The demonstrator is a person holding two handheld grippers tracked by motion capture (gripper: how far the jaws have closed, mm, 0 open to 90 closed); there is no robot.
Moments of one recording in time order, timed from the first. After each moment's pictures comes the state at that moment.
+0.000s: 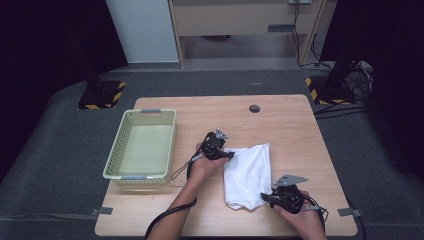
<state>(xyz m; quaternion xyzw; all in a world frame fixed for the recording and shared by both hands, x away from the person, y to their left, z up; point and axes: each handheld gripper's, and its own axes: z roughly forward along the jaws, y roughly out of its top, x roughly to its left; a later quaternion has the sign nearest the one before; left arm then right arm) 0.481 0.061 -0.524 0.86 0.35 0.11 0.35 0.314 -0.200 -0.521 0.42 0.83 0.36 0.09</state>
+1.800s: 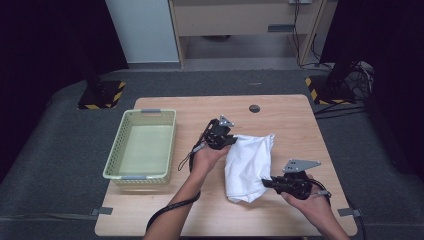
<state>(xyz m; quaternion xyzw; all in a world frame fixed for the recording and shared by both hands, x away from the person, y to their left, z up) 0.473 0.048 -0.441 0.85 0.33 0.12 0.38 0.333 -0.212 -0.463 0.34 0.82 0.45 0.06</state>
